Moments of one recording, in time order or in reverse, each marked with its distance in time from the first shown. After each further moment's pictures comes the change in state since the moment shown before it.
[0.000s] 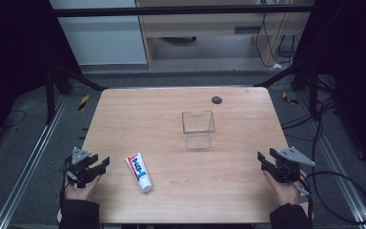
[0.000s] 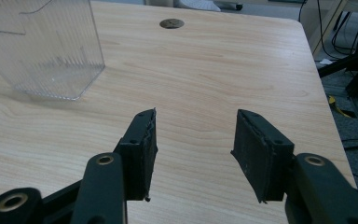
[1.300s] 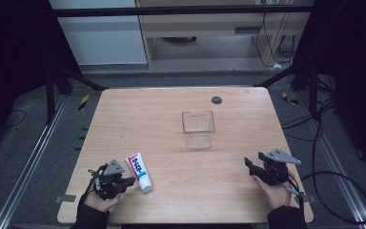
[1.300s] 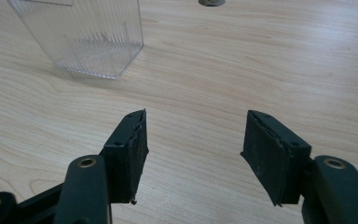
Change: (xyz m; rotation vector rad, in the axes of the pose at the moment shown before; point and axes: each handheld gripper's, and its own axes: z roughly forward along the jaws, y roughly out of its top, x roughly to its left) left arm -0.076 -0.009 0.005 0.248 -0.379 0.263; right arm 0.025 -0.004 0.011 0.074 0.098 -0.025
